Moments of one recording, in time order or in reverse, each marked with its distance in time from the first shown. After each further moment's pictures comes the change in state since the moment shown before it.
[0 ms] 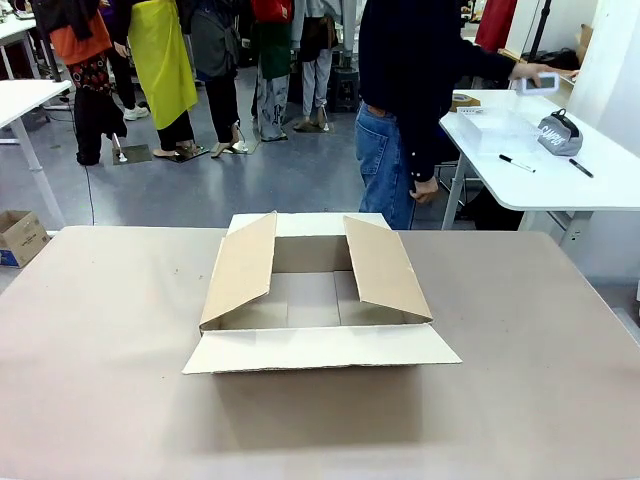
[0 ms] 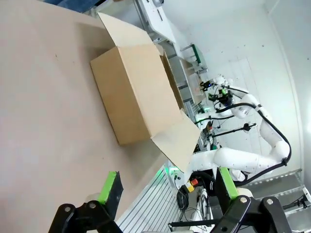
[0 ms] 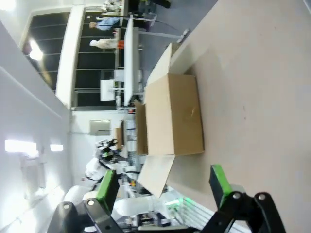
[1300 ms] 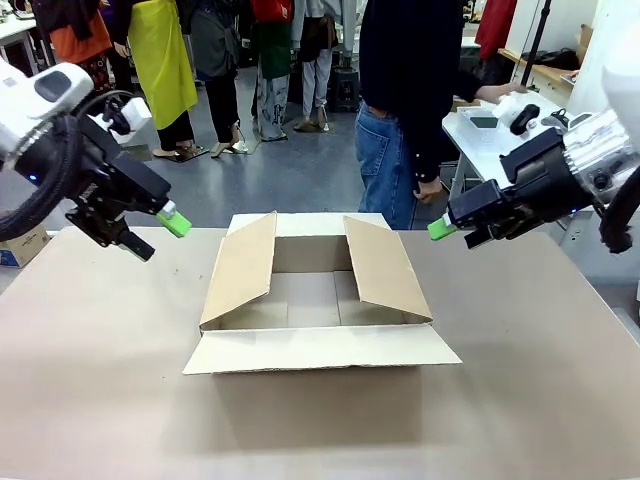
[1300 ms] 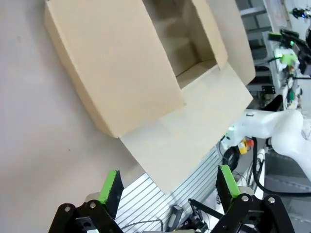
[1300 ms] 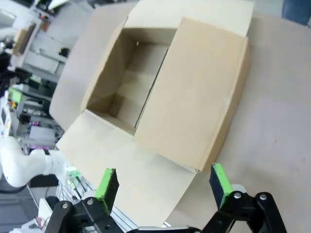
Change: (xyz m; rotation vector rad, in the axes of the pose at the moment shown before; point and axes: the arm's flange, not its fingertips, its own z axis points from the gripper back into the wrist) left arm 0.026 -0.165 -0.254 0.477 0.435 -0.068; right arm -0.113 0.178 -0.268 -0.431 0.319 0.683
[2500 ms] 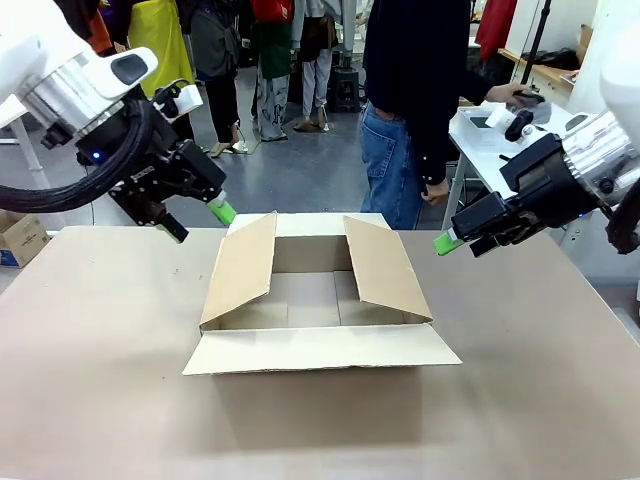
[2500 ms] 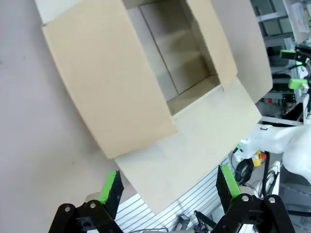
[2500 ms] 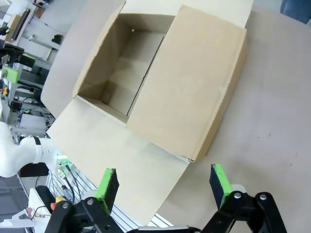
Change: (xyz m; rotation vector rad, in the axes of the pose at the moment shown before) left arm 0.032 -0.055 -0.020 0.130 -0.011 -0.025; right arm -0.004 0.000 0.002 -0.036 0.044 0.042
